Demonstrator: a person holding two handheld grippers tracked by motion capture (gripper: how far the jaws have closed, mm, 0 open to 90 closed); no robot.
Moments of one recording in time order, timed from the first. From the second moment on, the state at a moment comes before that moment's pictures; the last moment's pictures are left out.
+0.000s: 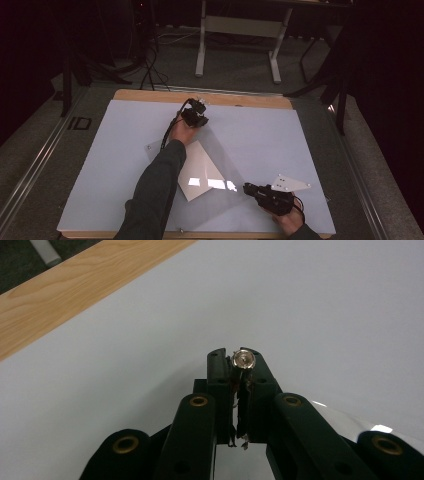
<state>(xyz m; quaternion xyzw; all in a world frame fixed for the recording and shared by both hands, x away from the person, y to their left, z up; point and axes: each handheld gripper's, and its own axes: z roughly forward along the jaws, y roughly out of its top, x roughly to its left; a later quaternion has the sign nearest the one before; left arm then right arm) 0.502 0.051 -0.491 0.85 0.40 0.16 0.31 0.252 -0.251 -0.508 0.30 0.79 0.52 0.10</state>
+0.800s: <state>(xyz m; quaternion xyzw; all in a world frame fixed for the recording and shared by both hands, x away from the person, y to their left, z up) 0.490 0.124 -0.478 0.84 0.44 0.14 0.29 0.330 -0.267 -0.490 0.35 0.77 0.52 0.11</state>
